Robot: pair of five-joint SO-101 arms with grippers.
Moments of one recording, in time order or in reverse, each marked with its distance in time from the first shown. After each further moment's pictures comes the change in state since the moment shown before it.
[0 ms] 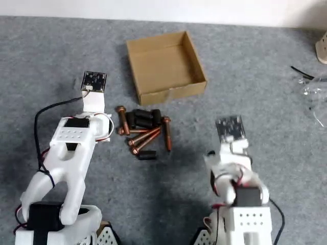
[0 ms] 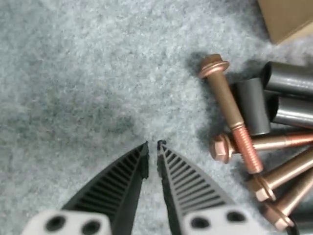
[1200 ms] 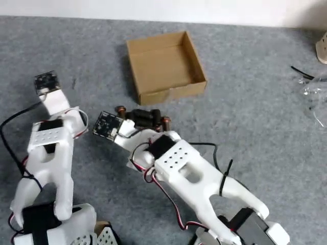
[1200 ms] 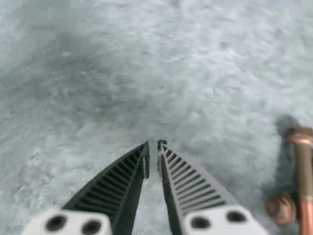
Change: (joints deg) left arm -14.2 0.0 0.0 -4.2 13.7; right arm -41.8 57.7 -34.4 -8.9 15.6
